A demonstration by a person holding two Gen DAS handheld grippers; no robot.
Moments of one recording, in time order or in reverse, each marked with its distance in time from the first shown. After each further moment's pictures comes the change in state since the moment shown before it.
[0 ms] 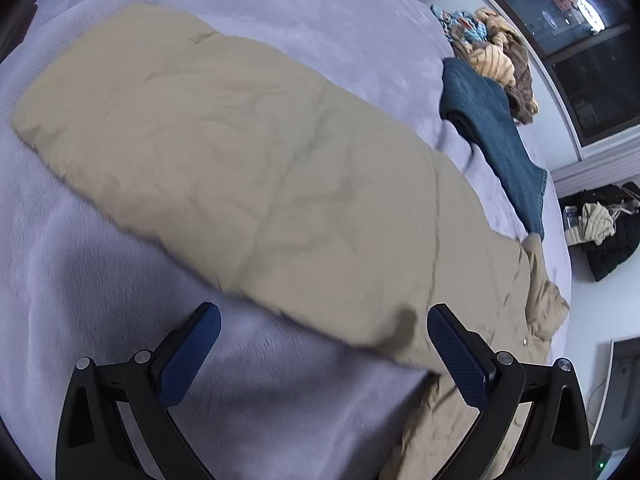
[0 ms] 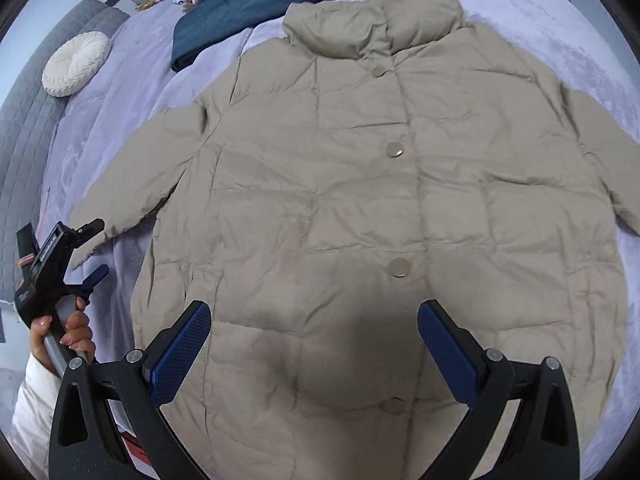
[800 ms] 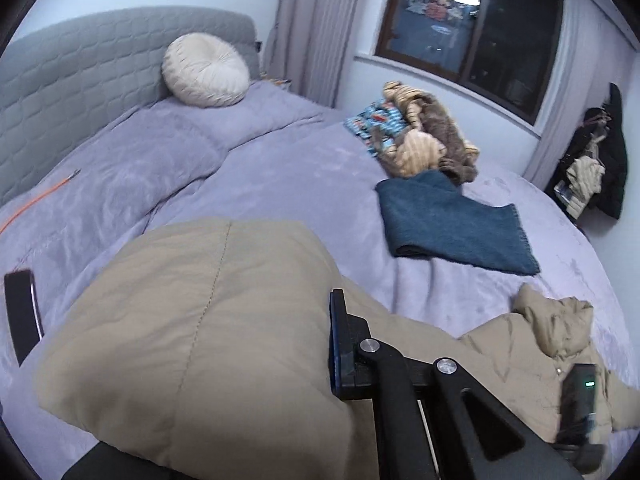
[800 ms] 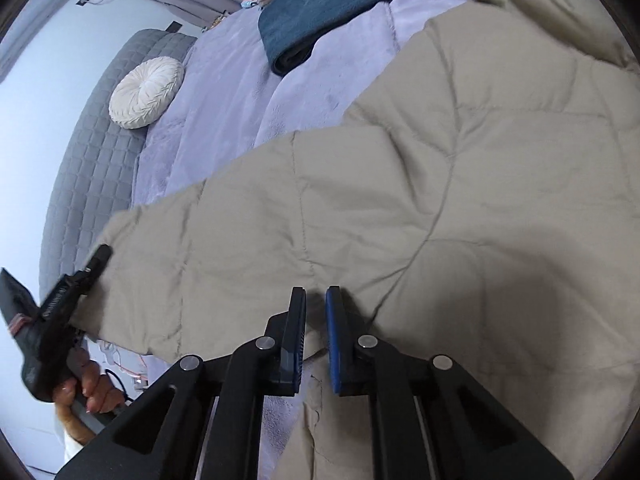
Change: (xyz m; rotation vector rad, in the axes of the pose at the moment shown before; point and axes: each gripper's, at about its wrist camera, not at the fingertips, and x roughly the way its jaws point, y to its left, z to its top) left arm -0.096 -0.102 0.058 0.494 -0.469 0.054; right arm 0.139 0.120 0.091 0.044 -0.016 0.440
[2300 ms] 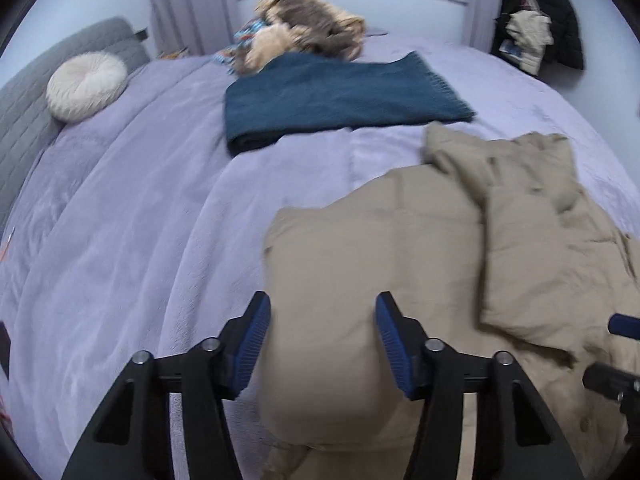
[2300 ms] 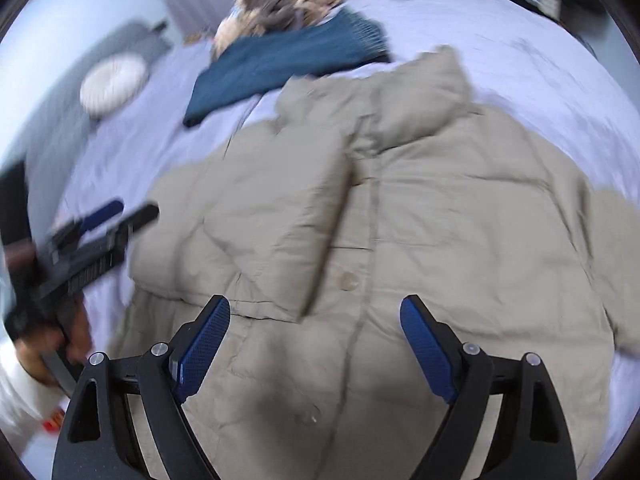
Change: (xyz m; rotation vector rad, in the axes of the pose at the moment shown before) left arm 0.084 -0.198 -0.097 0.300 0.313 0.040; right arm -0.175 -0.086 -0.036 -0.311 -0.117 -0.451
